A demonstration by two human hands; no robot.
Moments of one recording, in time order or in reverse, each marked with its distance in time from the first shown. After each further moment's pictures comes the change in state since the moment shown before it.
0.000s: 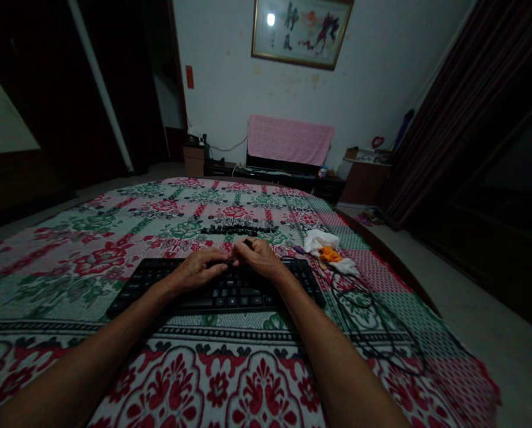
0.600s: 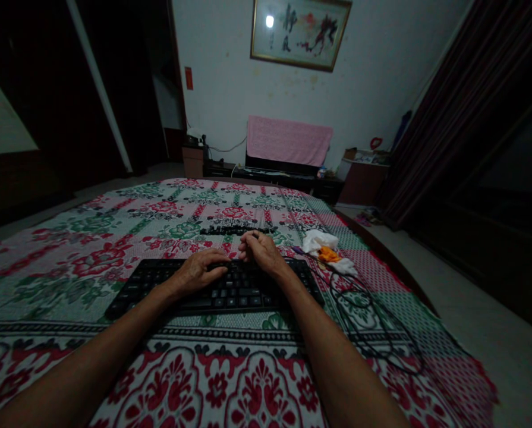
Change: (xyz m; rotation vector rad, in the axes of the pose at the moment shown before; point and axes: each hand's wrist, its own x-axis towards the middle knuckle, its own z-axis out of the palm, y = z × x) left_hand -0.002 -0.003 0.008 0.082 0.047 0.045; right_hand 0.004 -0.001 -0.009 0.066 0.209 0.078
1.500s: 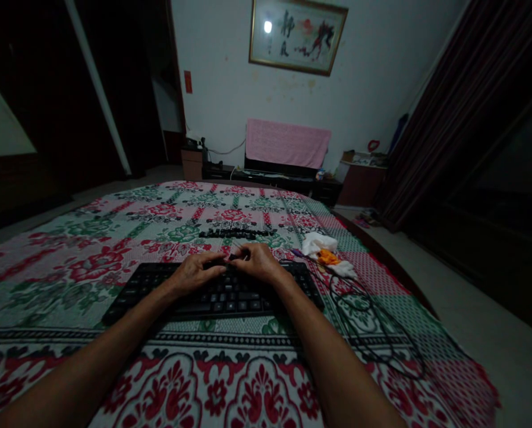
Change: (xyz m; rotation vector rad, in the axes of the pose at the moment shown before) left_hand 0.003 0.003 -0.006 -0.307 0.011 -0.220; right_hand 0.005 0.015 -0.002 -0.664 -0.077 -0.207
